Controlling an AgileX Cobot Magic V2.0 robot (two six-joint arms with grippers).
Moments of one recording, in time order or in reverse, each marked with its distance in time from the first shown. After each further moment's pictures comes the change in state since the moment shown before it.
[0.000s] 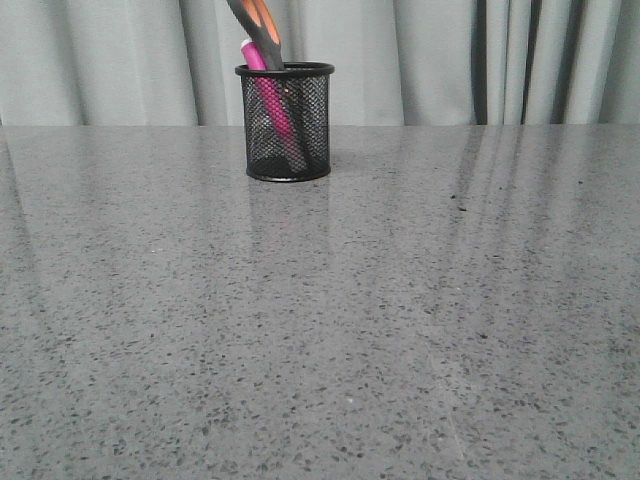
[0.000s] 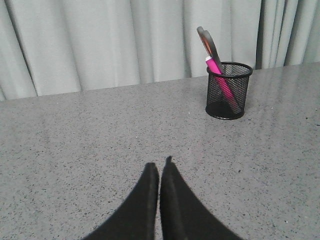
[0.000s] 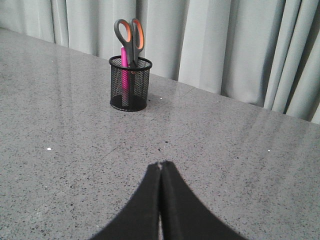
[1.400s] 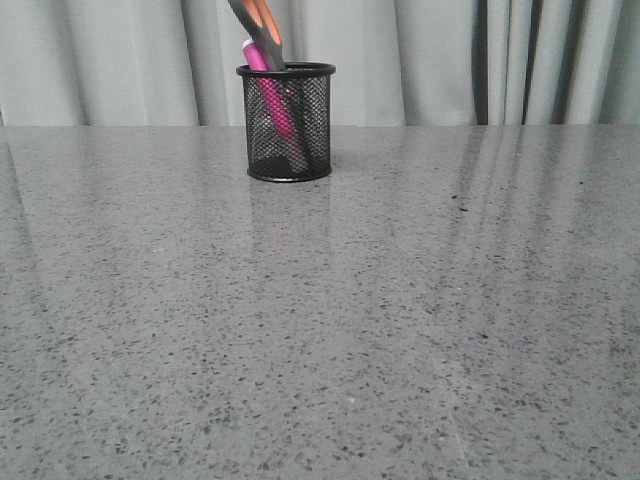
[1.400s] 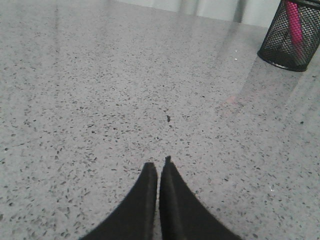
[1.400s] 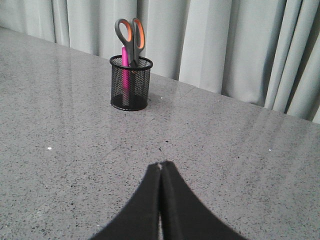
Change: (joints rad) left arm 0.244 0.000 0.495 -0.286 -0.372 0.051; right arm 0.000 0.000 0.000 0.000 0.002 0.000
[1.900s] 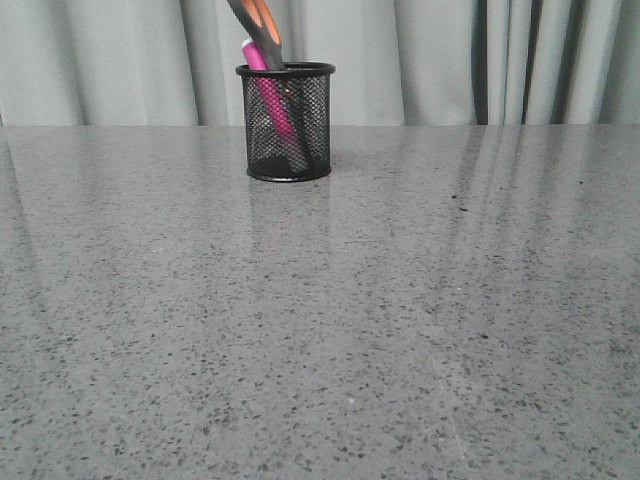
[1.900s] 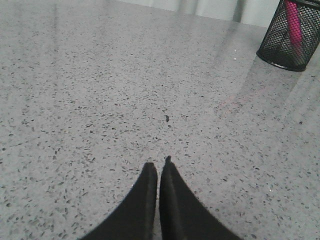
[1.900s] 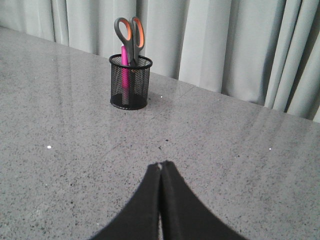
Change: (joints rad) left arm 0.000 0.000 0.000 -0.002 0.001 0.000; right arm 0.000 0.000 0.009 0.000 -0.002 0.000
